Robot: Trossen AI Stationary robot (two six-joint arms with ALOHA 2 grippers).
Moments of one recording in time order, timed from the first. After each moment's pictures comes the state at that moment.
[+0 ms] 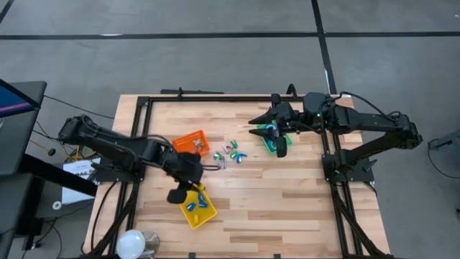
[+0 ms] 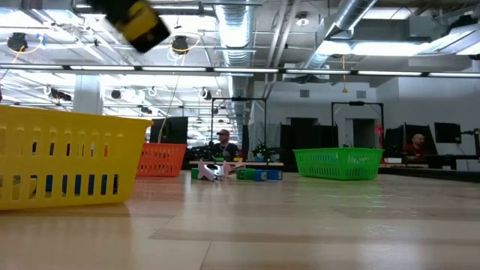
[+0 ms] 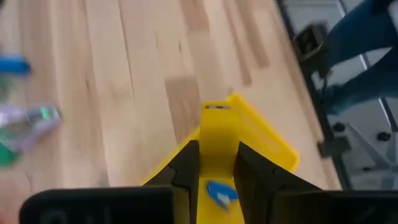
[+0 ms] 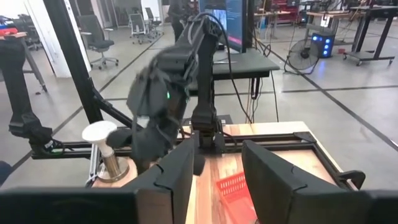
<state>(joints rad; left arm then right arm) -0.25 1.29 0.99 -0.60 0.16 -0.15 -0.01 1.20 1.29 -0.23 -0.05 0.05</state>
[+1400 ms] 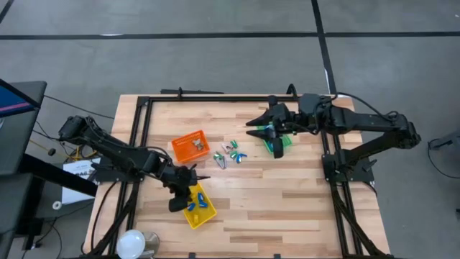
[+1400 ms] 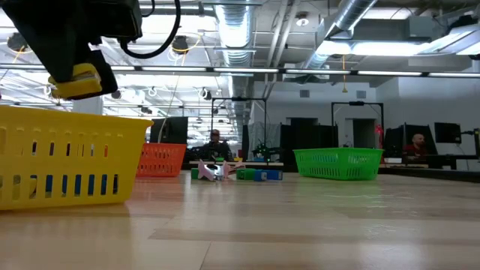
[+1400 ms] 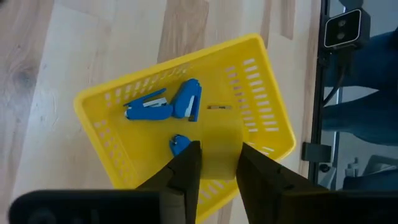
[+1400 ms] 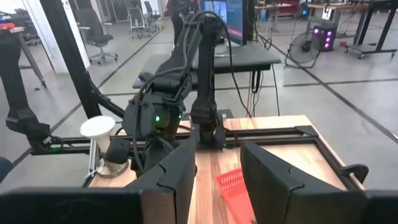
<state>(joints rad) -0.36 1.29 0.75 -0.45 0.16 -0.64 -0.01 1.23 1.29 -0.22 -0.05 0.06</state>
